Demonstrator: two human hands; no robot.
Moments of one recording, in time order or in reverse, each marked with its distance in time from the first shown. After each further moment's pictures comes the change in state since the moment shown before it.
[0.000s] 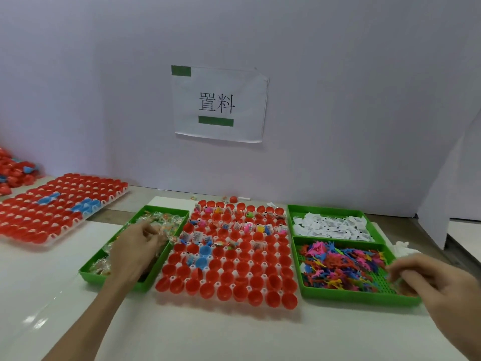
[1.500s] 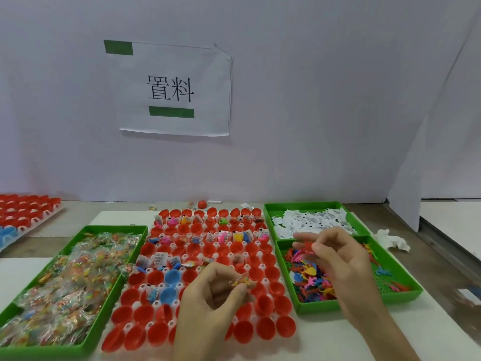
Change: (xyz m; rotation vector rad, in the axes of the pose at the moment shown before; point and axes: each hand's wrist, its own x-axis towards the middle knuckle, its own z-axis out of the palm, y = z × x) left_hand -0.112 0.110 0.051 -1.073 -0.631 0.084; right_hand 0.040 -0.012 0.127 0.631 0.029 0.124
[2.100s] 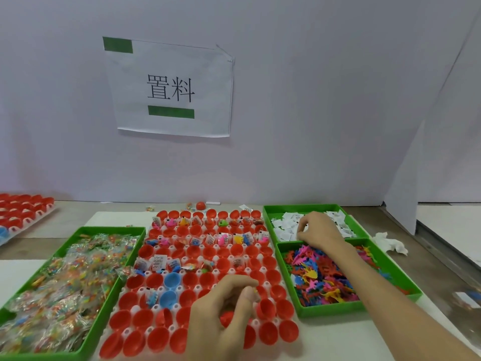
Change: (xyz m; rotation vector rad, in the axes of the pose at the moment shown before) left_hand -0.006 -0.002 0.009 0.217 0.018 0.245; right_hand 0.136 0.072 -0.021 -1.336 -0.148 0.212
